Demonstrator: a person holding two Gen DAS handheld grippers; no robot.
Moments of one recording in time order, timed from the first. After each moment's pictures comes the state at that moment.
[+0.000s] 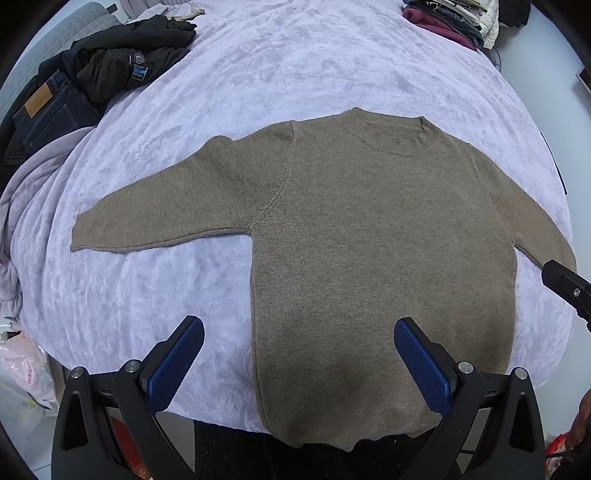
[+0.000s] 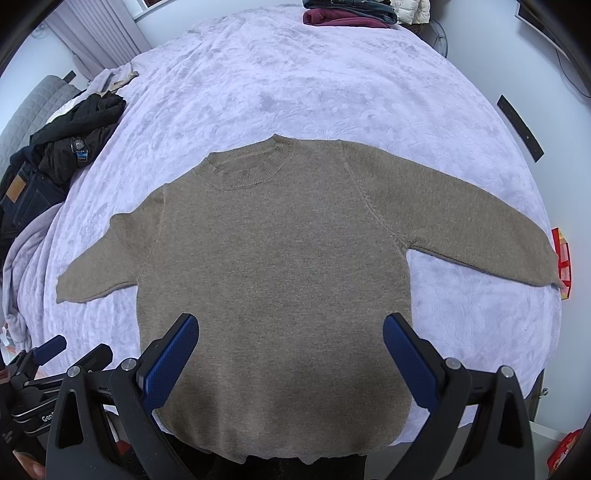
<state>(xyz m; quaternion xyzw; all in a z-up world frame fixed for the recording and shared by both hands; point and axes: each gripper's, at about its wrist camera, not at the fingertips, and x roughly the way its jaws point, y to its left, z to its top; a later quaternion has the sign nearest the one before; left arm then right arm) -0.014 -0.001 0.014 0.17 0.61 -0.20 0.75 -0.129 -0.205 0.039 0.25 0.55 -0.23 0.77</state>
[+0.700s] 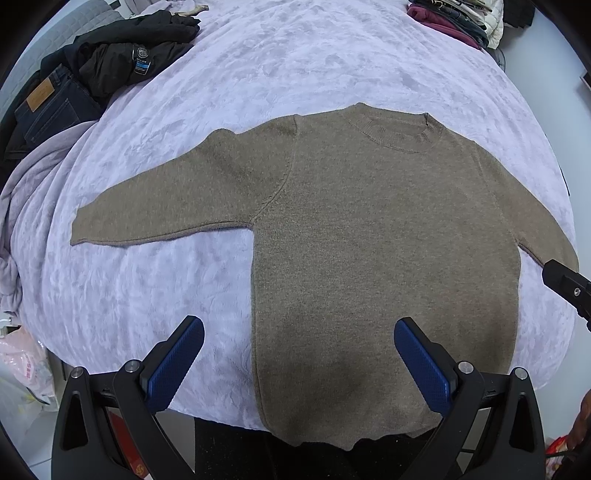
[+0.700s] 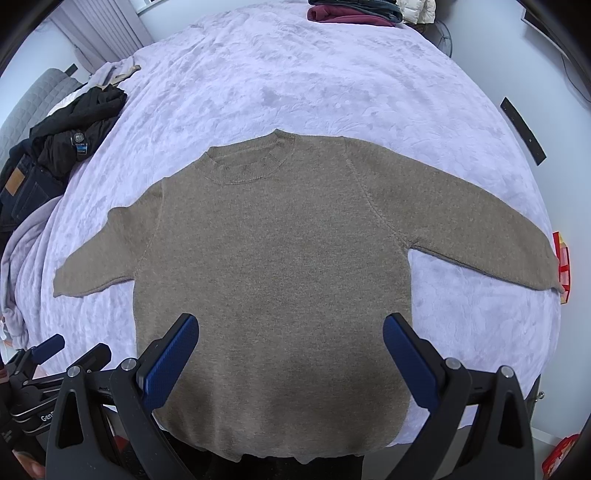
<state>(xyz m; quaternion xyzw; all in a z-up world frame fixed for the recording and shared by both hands) -0.015 0.001 0.009 0.17 0.62 -0.19 0.75 -0.129 -0.205 0.027 0.23 0.55 -0.23 0.77</state>
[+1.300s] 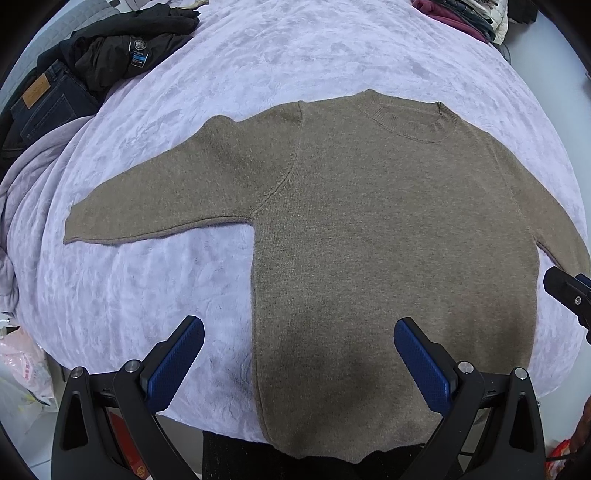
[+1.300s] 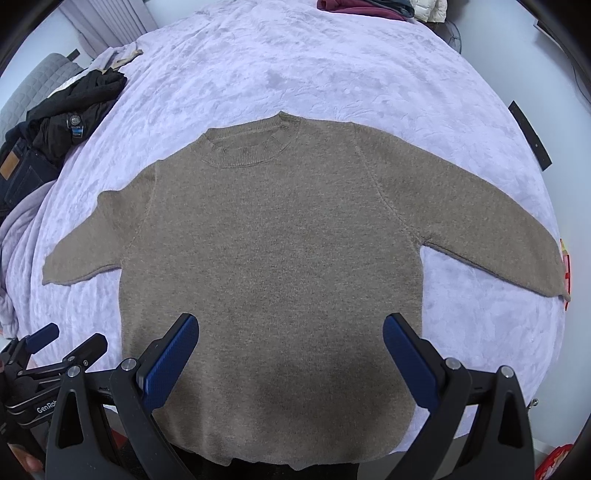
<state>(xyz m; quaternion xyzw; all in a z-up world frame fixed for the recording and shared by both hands) -0.007 0.000 -0.025 0.18 0.62 -0.19 0.74 -0.118 -0.205 -0.003 0.21 0.55 -0.22 0.78</state>
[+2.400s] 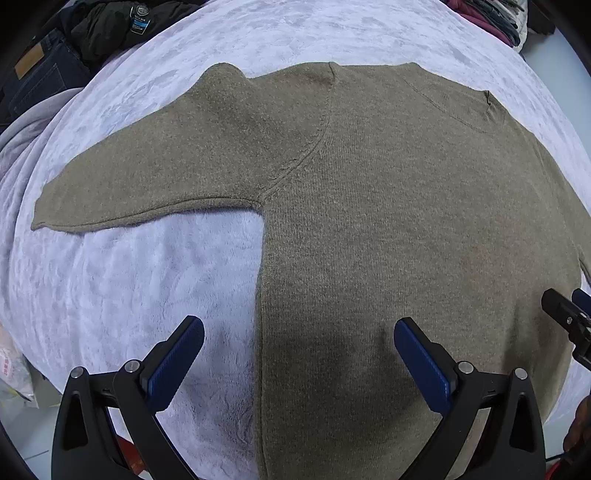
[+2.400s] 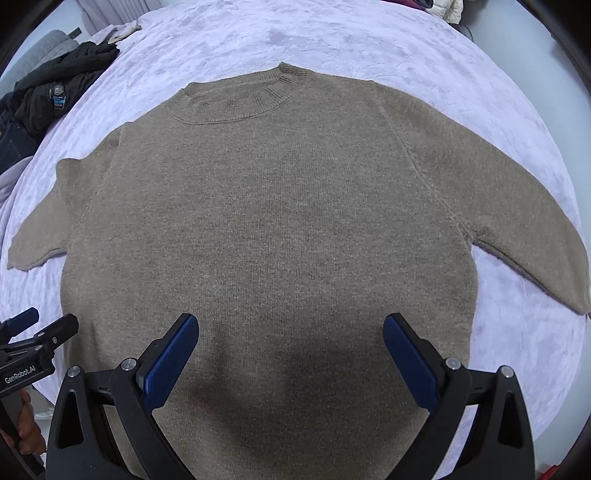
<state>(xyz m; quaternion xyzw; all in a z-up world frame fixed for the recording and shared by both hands) 0.024 0.016 -0.108 0.15 0.62 -0.18 0.75 -0.101 -0.207 -0.100 0.19 0.57 -0.21 0.77</state>
